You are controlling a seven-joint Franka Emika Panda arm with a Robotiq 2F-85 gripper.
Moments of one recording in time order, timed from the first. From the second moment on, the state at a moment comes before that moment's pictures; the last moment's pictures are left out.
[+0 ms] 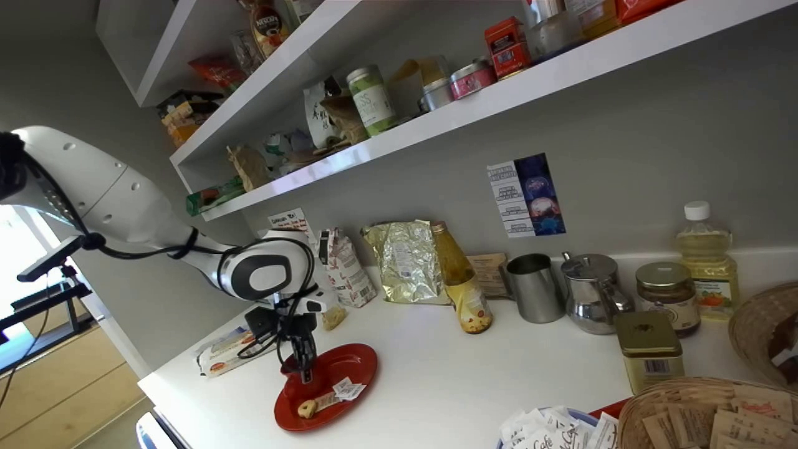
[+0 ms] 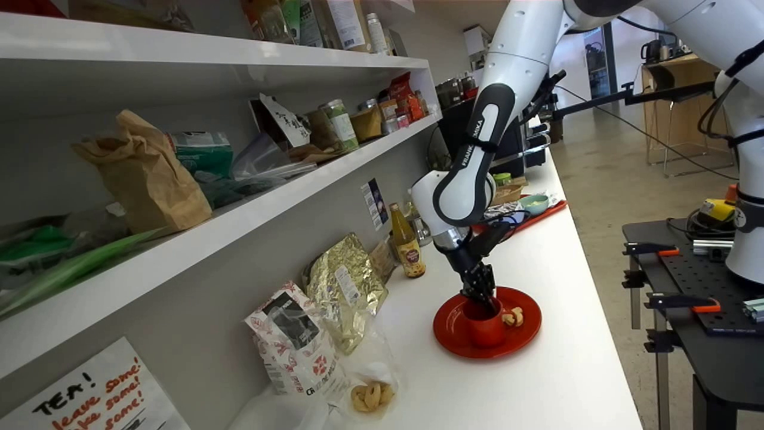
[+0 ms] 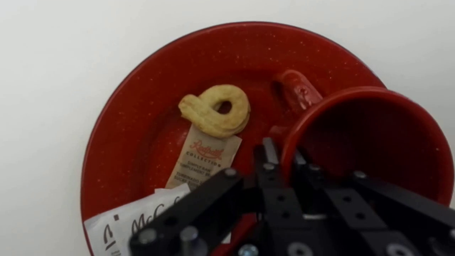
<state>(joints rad) 0.08 0.55 0.06 -2.03 0.18 2.32 0.25</state>
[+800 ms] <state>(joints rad) 0.04 0.29 0.08 -2.11 0.30 2.32 0.17</state>
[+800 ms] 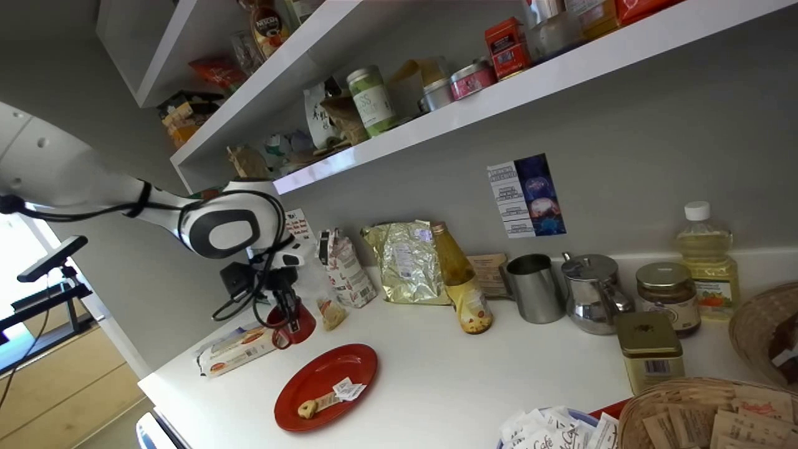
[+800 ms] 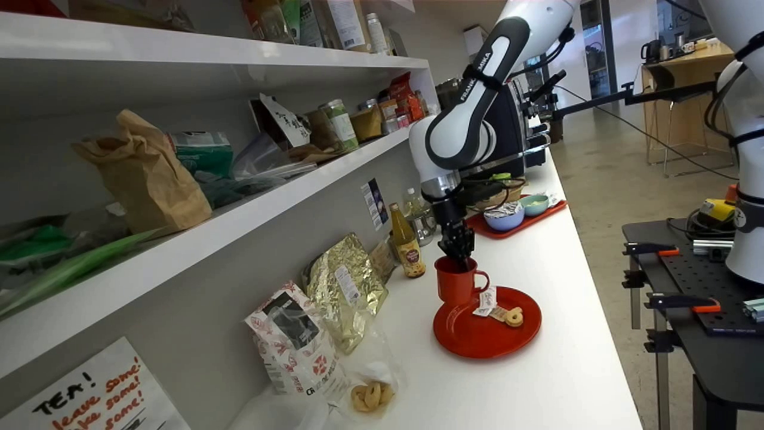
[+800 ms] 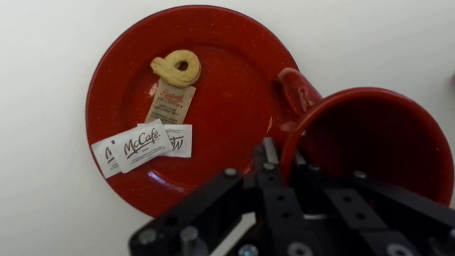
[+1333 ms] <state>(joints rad) -0.02 0.14 -0.01 -2.30 0.29 2.37 0.17</state>
